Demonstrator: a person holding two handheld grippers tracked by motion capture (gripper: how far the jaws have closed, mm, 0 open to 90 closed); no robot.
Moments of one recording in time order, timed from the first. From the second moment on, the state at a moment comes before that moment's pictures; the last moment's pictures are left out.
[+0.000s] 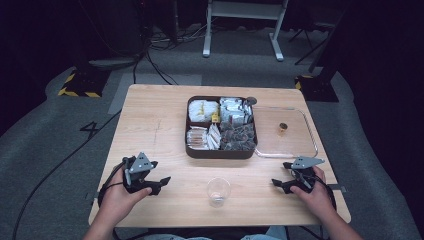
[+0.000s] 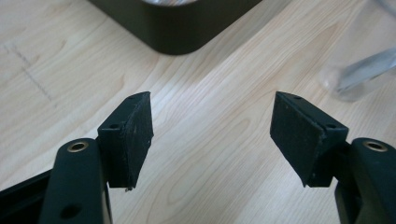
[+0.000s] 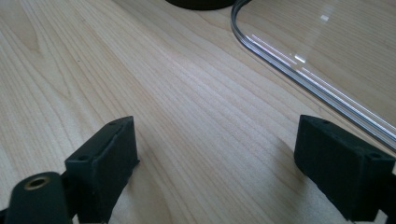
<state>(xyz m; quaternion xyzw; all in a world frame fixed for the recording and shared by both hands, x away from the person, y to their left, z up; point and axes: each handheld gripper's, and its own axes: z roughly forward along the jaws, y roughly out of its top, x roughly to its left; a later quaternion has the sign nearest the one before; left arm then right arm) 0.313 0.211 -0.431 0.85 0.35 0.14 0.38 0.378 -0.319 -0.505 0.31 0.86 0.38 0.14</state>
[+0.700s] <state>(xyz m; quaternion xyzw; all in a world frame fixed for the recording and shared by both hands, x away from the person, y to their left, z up) 0.310 0.245 -0.491 0.86 0.40 0.13 0.29 0.378 -0.319 -0.505 0.31 0.86 0.38 0.14</state>
